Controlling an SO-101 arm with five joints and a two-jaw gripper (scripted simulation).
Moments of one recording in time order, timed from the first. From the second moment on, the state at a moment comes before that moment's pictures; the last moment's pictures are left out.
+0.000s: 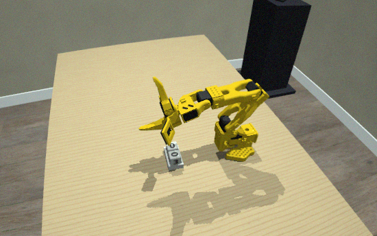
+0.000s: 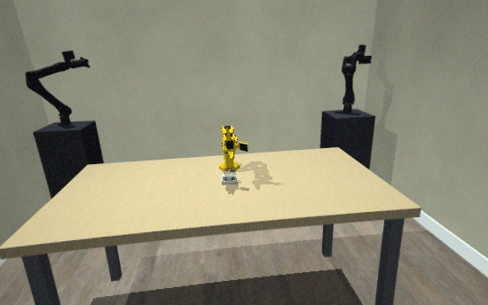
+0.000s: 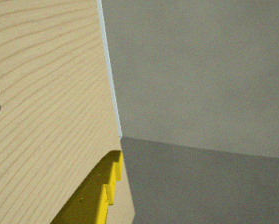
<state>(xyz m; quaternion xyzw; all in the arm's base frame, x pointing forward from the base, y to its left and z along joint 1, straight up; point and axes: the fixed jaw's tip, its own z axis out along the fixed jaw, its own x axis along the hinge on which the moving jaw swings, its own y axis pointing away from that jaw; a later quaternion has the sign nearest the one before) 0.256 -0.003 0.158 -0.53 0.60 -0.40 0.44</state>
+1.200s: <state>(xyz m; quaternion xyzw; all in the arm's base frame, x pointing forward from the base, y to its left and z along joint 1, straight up) 0.186 -0.016 0.073 -0.94 0.28 -0.20 0.05</state>
